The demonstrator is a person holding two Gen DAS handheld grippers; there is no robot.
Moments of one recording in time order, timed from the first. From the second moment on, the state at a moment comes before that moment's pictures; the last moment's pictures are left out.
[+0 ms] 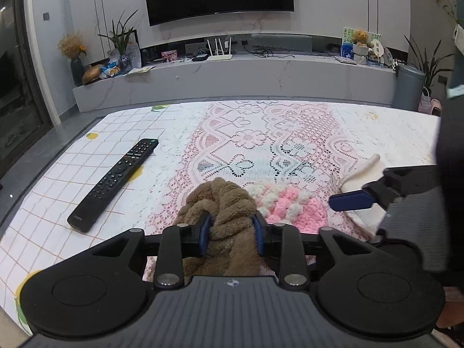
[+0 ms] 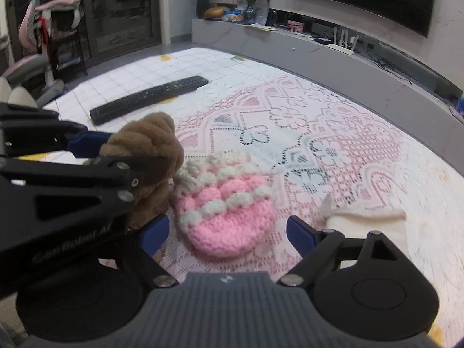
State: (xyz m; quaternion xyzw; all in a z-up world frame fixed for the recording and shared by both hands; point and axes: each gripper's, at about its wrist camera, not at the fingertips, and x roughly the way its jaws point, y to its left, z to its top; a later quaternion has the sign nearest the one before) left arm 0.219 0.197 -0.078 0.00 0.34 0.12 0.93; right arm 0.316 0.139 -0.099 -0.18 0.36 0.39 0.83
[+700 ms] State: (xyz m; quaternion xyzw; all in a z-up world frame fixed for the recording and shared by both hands) left arm 0.206 0.195 -0.071 -0.01 0.32 0.12 0.94; right arm 0.303 0.142 -0.094 -0.20 0.33 0.40 0.83
